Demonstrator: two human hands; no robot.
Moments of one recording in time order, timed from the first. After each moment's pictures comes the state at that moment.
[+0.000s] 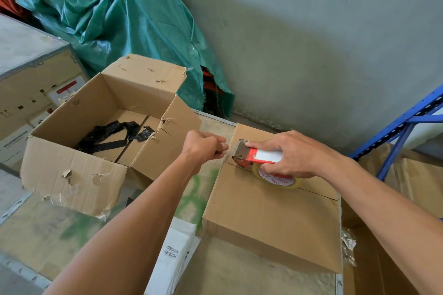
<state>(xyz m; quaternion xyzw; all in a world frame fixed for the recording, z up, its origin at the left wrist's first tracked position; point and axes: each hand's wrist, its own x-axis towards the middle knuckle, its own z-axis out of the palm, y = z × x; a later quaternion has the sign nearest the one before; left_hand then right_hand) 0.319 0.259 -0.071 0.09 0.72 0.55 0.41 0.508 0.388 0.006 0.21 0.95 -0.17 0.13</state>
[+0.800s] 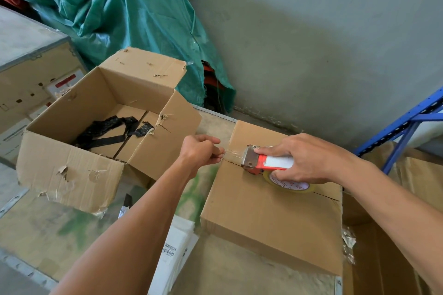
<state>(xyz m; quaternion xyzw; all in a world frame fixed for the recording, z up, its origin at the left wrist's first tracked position) 0.318 0.255 -0.094 0.05 0.70 0.56 0.44 0.524 0.398 0.007 0.18 0.96 -0.12 0.16</state>
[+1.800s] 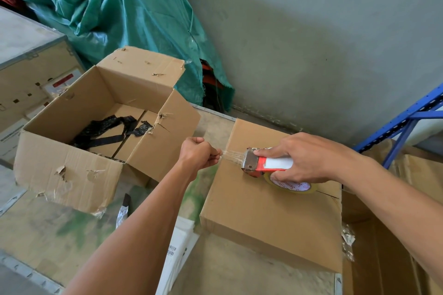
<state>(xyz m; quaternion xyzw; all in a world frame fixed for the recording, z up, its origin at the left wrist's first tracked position) 0.318 0.255 -0.107 0.00 0.67 0.59 0.45 0.524 0.390 0.017 0.16 0.97 -0.08 0.18</state>
